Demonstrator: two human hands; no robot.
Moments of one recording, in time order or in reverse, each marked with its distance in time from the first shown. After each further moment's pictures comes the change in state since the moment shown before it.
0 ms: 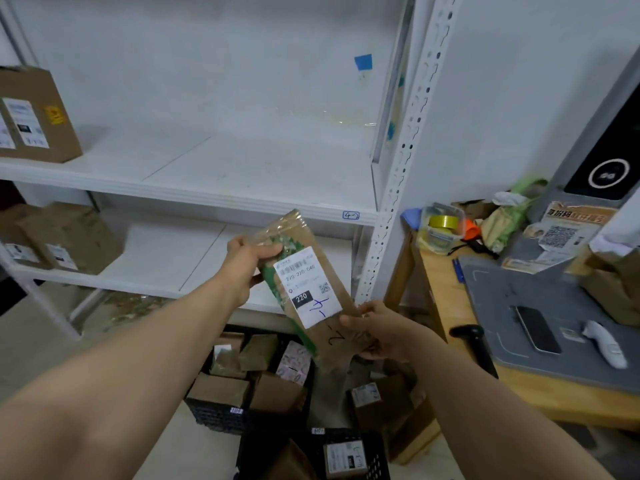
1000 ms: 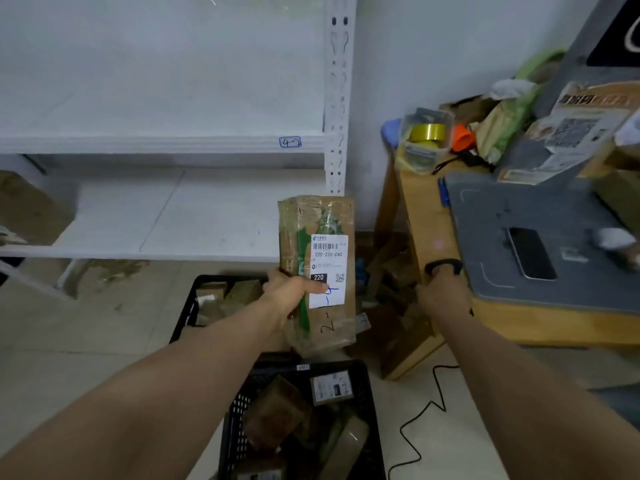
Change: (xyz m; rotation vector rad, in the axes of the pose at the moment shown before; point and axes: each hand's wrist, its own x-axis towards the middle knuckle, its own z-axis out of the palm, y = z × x) left_hand 0.052 -0.209 0.147 0.414 -0.015 -0.398; right_hand 0.066 0.125 -0.195 -0.558 0.755 0.070
